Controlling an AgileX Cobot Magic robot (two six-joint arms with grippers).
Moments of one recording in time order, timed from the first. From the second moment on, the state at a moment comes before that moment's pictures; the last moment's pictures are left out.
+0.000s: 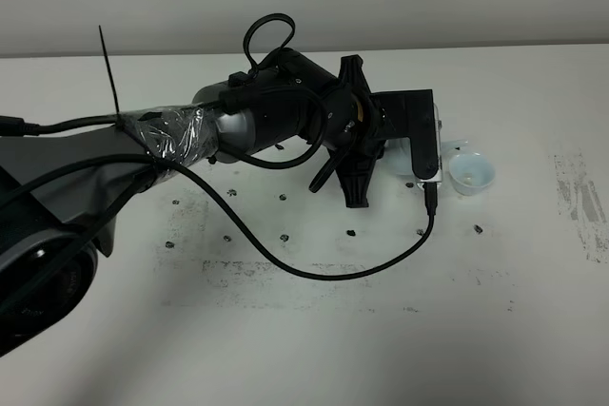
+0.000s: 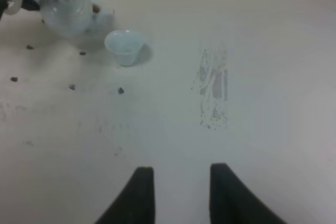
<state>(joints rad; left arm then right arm) -0.70 2.26 -1.76 0.04 0.45 0.91 -0.07 -0.01 -0.49 0.07 1.07 -0.15</state>
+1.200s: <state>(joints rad) -0.75 2.27 -1.80 0.10 0.54 0.86 -0.07 -0.01 -0.49 0.07 1.07 -0.15</state>
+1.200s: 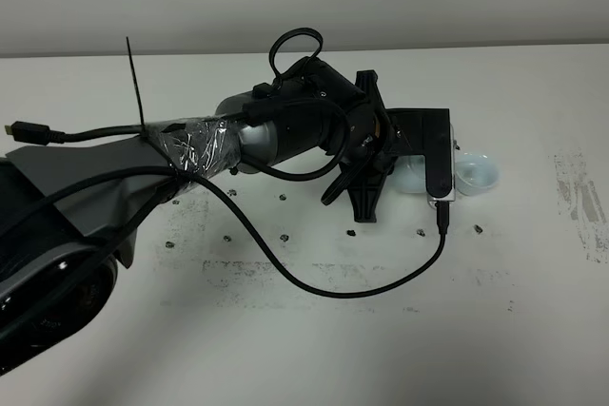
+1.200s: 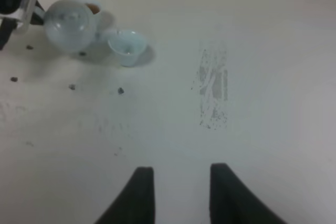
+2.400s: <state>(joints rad) -0.75 2.21 -1.84 0.18 0.66 0.85 -0.07 -0.01 -0.49 0.07 1.07 -0.15</state>
